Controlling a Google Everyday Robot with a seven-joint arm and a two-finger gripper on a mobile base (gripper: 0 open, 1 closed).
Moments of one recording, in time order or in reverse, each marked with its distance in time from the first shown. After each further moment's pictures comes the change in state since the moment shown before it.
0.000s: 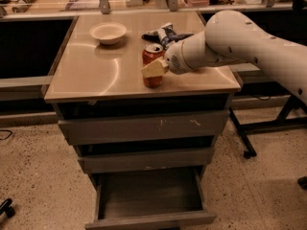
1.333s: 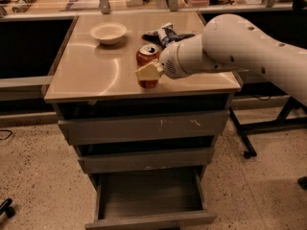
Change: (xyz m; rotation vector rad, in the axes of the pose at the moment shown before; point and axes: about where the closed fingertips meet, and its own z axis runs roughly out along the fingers) arm -0.009 0.037 -0.020 0.037 -0.046 -0.080
